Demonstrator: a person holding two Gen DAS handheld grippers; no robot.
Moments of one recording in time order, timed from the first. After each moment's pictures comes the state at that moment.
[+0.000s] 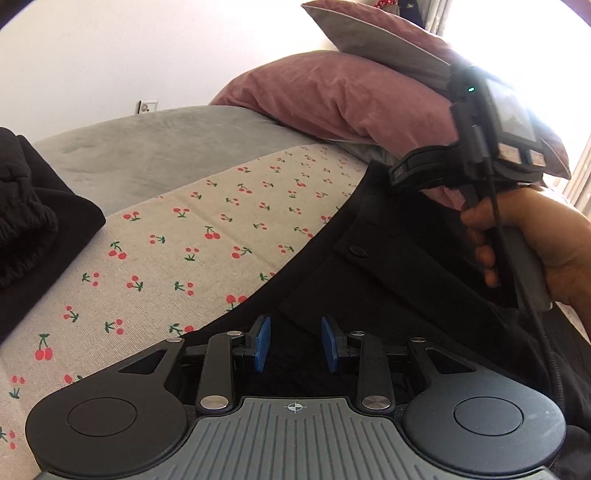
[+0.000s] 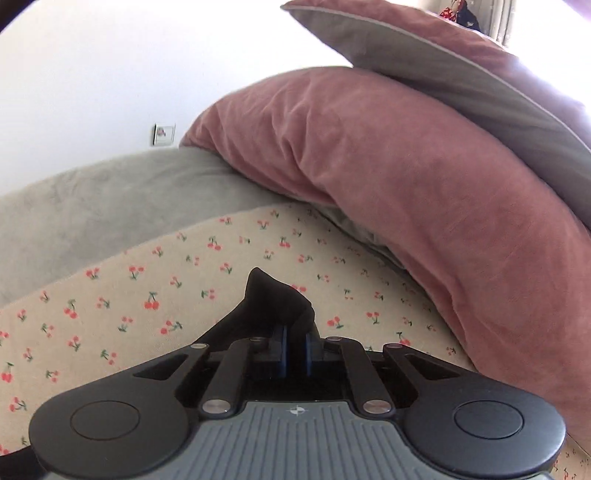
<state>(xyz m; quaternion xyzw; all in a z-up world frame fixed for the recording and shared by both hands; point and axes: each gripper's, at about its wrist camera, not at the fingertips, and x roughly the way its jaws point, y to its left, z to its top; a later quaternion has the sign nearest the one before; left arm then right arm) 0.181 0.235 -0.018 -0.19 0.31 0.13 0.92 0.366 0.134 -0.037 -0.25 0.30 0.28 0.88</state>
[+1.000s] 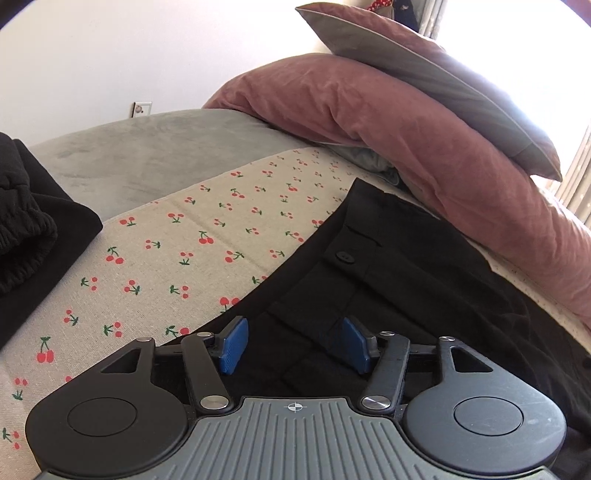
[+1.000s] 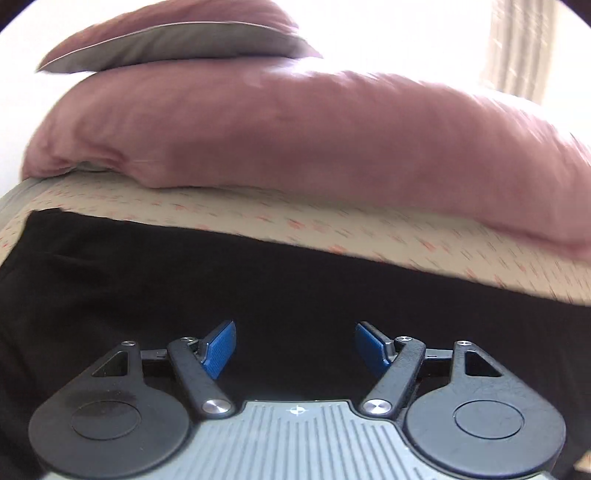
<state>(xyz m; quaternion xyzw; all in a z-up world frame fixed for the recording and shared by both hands) 0.180 0.233 -0.013 -0.19 0.31 0.12 0.92 0.300 -0.331 -0.034 -0.01 0.39 0.01 0.92</state>
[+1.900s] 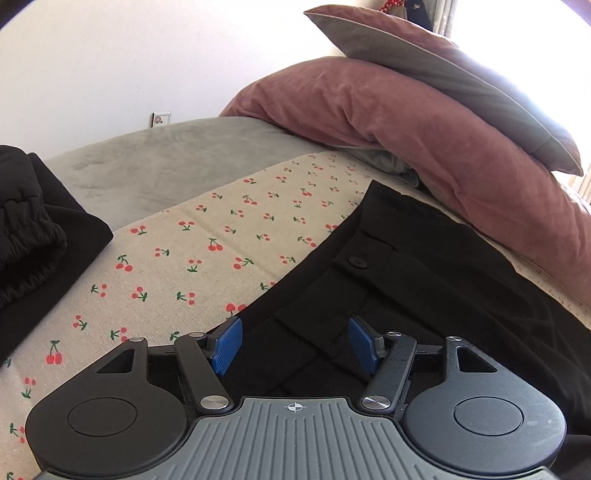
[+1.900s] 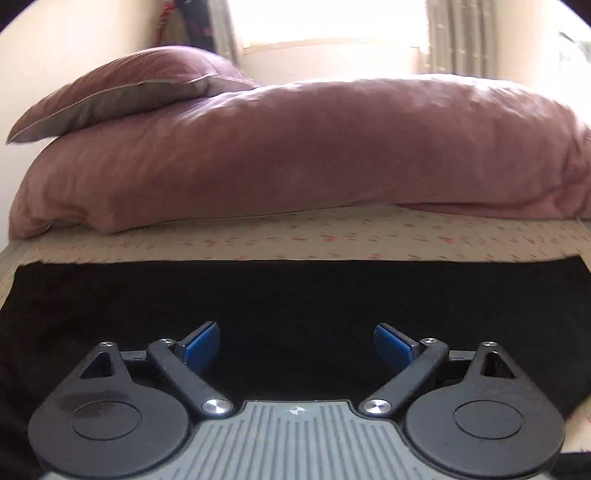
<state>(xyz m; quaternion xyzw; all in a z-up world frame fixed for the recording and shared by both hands) 0.189 0.224 -0.010 -0.17 0.31 0.16 0.92 0.297 -0.286 -0.005 -0.01 0.34 0.12 0.93</state>
